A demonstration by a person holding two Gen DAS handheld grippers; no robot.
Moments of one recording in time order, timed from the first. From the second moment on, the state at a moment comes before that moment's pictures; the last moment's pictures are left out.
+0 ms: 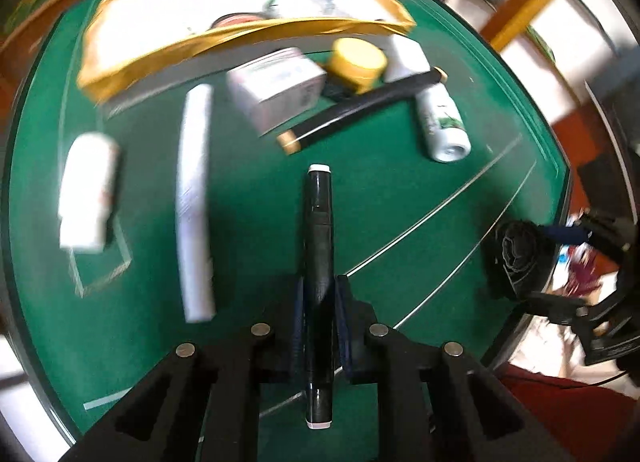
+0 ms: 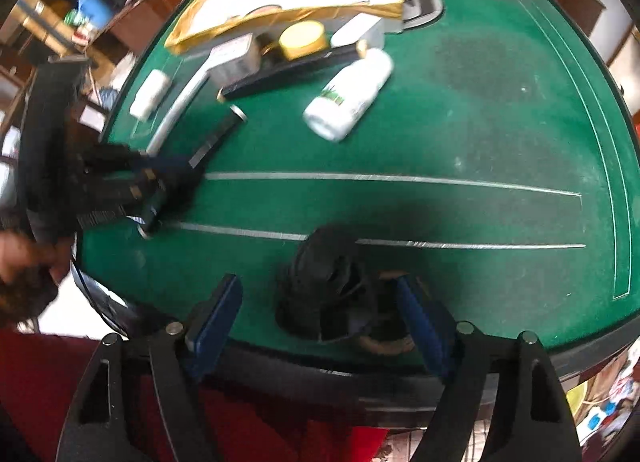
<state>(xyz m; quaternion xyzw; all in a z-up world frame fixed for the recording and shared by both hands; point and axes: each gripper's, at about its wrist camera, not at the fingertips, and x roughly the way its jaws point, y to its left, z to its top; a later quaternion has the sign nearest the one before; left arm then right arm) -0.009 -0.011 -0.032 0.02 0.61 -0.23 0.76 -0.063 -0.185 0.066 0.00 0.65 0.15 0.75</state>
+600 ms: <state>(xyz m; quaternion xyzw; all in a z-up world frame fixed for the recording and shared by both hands) -0.019 0.013 -0.033 -0.04 0.61 -0.21 0.76 -0.012 -0.139 0.054 0.00 0.59 0.18 0.79</state>
